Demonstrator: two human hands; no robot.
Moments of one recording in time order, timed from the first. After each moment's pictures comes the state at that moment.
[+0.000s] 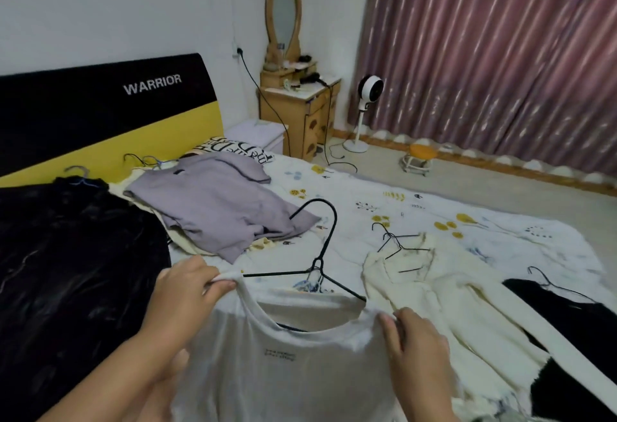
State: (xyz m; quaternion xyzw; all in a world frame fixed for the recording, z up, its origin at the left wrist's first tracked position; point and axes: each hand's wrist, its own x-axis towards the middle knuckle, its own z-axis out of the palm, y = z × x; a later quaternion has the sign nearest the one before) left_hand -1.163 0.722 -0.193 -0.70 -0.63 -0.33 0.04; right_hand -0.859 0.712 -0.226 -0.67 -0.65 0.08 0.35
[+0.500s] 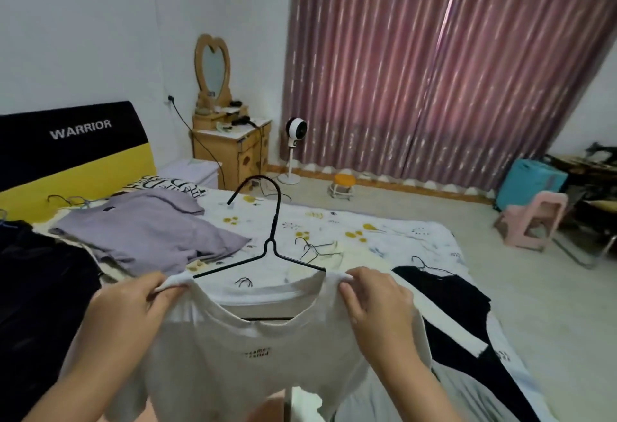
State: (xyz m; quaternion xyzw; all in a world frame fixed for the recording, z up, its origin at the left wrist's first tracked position) left_hand -1.056 0.547 -0.096 -0.67 -0.65 -0.37 0.06; right_hand -0.761 0.531 -0.084 -0.63 -0.66 -0.05 0.41
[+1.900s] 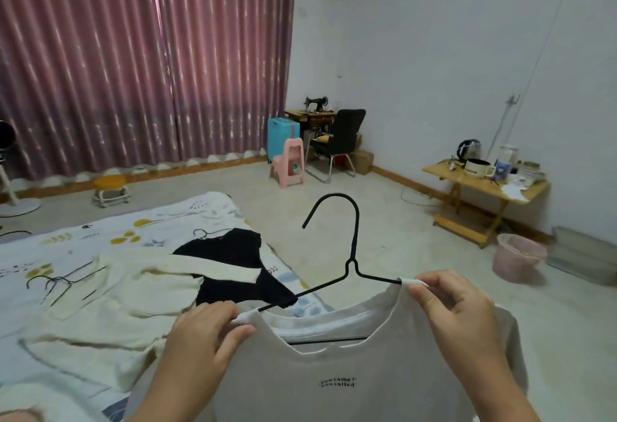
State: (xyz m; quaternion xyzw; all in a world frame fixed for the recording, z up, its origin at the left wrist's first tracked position) left_hand -0.673 0.397 -0.116 -0.90 -0.19 -0.37 -0.13; right_hand -0.498 0.165 -0.059 -0.79 -0.29 -0.14 0.52
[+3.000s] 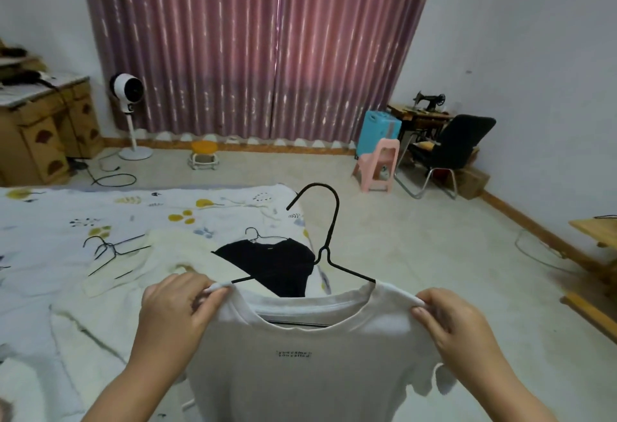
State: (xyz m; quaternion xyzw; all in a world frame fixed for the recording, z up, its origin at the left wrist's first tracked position) left_hand -0.494 0.616 -0.138 -0.80 -0.40 -0.44 -0.03; right_hand -0.198 0.436 -0.102 -0.79 -0.53 -0.01 0.30
